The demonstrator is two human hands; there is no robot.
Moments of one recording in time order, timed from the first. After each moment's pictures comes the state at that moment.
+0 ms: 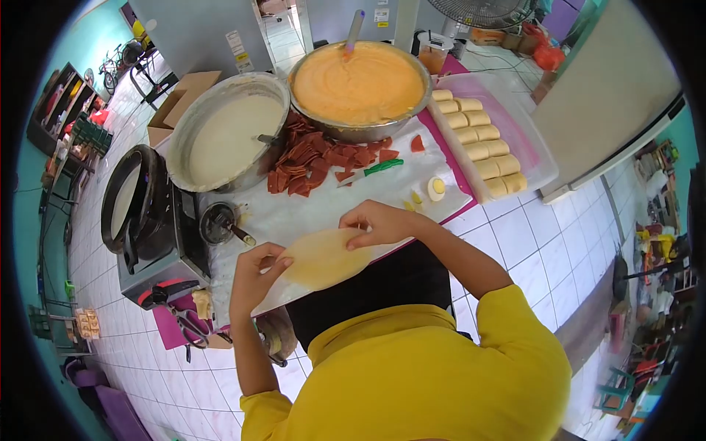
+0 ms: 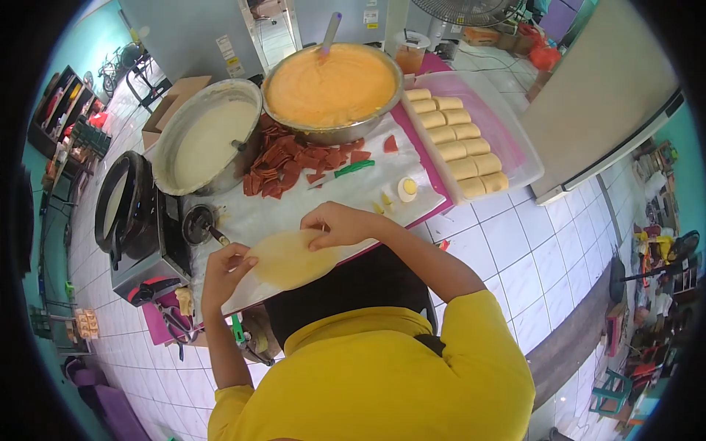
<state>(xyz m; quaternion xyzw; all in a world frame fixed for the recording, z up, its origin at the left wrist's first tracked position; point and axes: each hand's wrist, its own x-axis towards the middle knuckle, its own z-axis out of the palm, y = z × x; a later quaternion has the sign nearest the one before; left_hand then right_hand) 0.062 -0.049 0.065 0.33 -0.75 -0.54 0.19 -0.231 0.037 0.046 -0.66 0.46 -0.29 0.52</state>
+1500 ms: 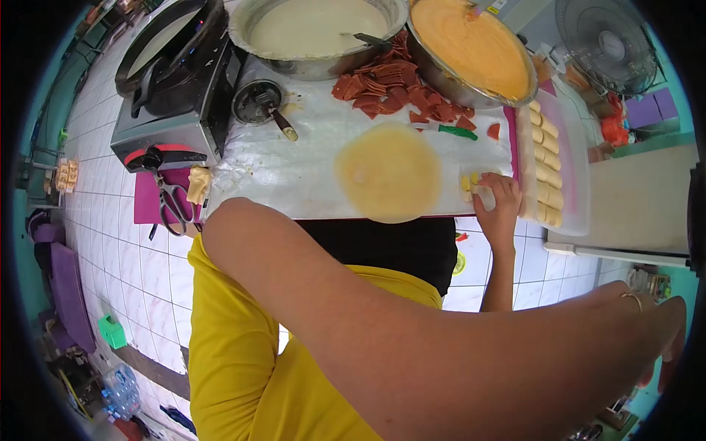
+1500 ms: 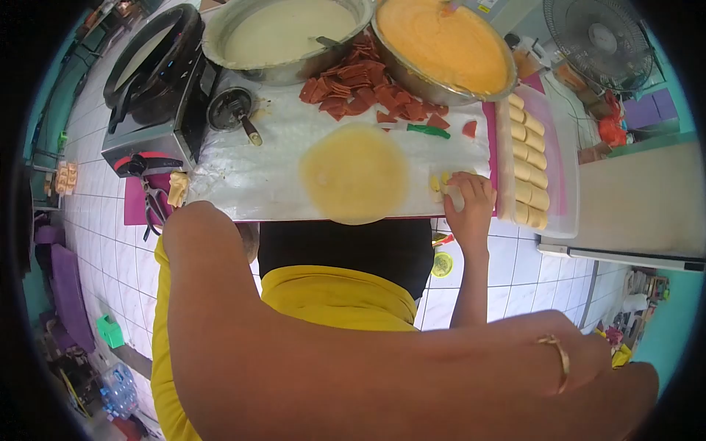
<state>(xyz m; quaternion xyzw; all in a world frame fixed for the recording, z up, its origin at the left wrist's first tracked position) -0.042 0.097 0.231 -0.35 -0.48 -0.77 0.23 -0.291 0.127 0.024 -0.64 0.73 -0.24 -0.06</state>
